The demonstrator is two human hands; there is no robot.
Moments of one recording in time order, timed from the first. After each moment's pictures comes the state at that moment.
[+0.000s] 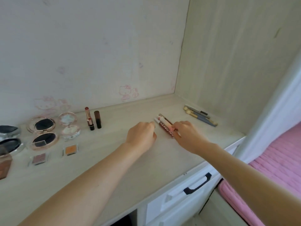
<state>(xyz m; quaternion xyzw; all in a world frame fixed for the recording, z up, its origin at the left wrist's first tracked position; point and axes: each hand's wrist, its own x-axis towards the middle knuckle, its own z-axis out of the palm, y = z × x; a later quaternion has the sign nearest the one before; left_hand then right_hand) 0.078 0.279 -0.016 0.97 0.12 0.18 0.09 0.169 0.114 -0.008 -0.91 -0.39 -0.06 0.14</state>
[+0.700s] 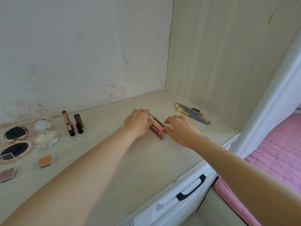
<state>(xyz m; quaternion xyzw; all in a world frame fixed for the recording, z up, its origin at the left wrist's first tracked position) 0.161 0.291 -0.015 0.98 0.12 0.12 0.13 0.207 0.115 -0.010 -0.92 -0.36 -0.04 0.15</state>
